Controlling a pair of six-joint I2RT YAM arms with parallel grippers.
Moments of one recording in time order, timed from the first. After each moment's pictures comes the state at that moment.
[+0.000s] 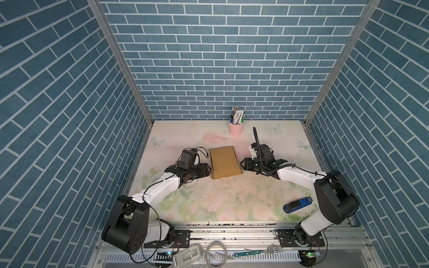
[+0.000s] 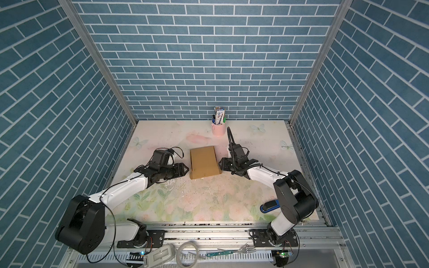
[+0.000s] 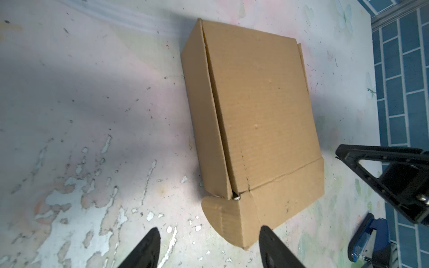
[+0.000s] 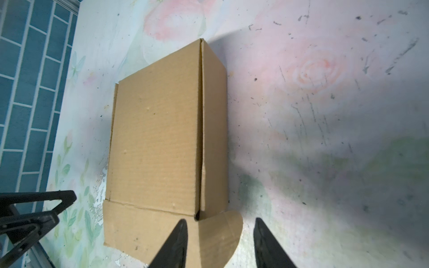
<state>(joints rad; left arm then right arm) -0.39 1.31 0.71 -0.27 0.27 -0.58 0.61 1.59 0.88 -0.08 -0.22 0.57</state>
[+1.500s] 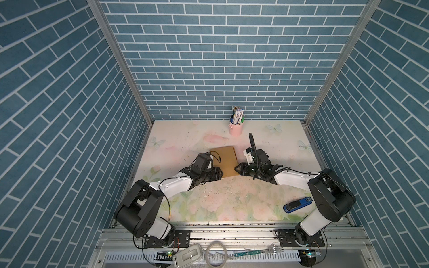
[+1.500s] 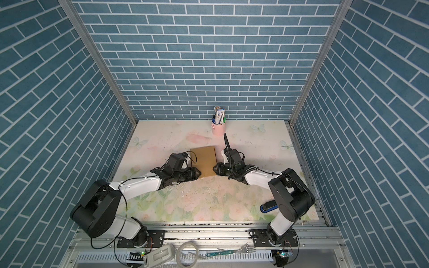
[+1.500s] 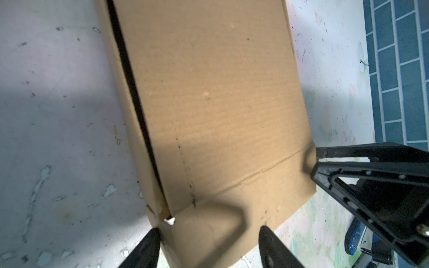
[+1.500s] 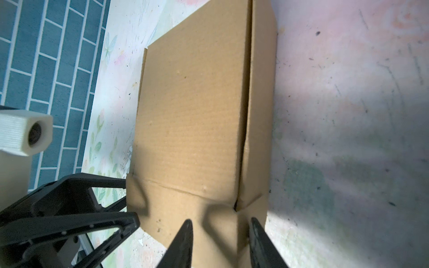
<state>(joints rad) -0.57 1.48 0.70 -0.07 0.22 -0.67 0.67 1.63 0.81 0.09 -0.31 0.66</state>
